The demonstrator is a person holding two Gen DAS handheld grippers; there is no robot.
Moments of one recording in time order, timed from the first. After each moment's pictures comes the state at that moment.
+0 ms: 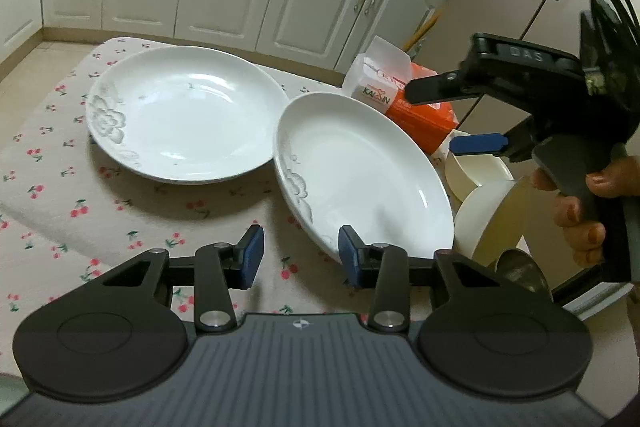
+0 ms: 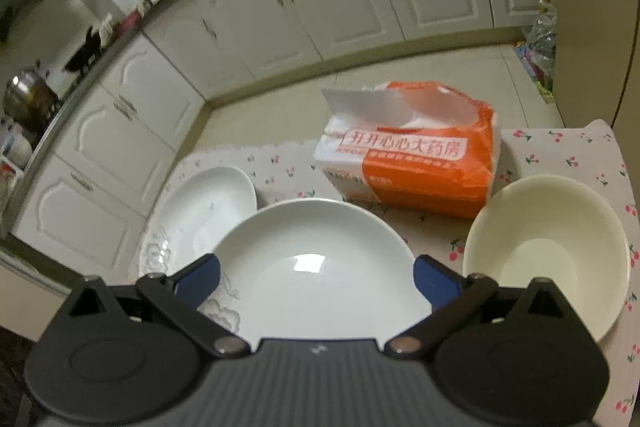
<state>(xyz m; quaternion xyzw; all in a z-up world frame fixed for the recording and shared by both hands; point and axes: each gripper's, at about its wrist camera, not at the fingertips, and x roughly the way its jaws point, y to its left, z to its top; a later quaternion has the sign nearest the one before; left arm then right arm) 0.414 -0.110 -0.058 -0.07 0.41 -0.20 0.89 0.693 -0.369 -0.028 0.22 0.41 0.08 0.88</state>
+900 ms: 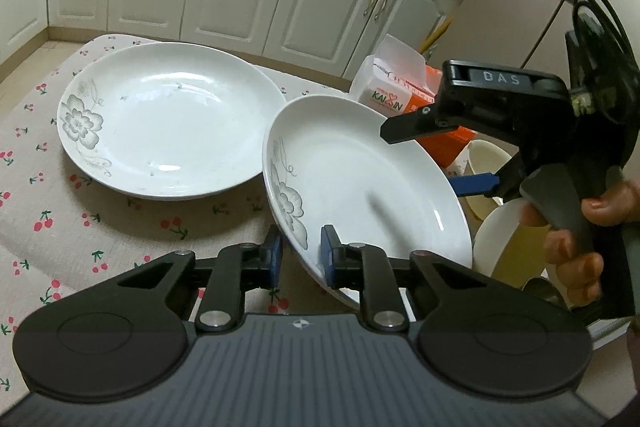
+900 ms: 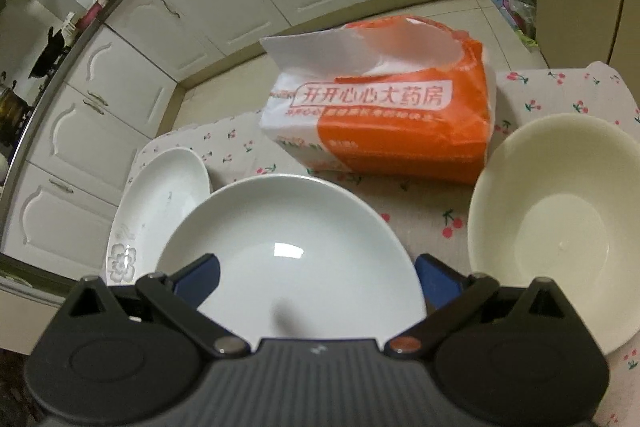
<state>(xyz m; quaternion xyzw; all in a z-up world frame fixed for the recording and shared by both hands) 0.435 -0.127 -0.078 -0.08 0.41 -0.19 0.89 0.712 -0.382 -0.054 0.26 0.46 0.05 0.85</state>
